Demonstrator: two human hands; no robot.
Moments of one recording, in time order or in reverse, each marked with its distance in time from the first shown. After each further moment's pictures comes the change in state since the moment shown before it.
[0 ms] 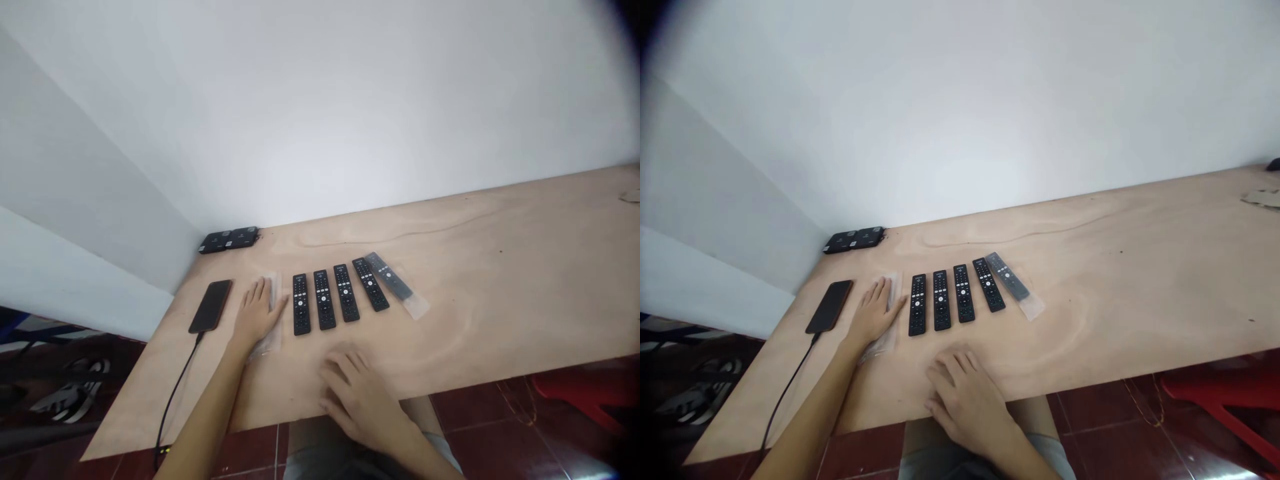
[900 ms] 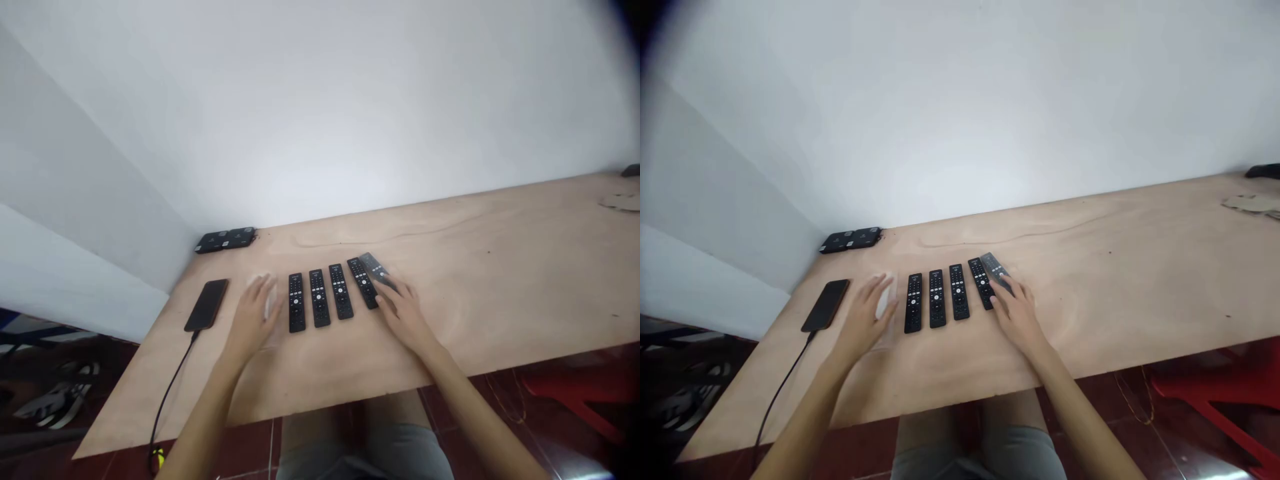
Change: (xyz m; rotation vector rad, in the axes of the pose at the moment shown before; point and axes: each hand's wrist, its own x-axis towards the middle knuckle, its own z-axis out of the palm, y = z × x) left_hand -0.030 0.051 -0.057 -0.140 0.234 0.295; right_hand 0.020 0.149 -0.065 -0.009 0.469 0.289
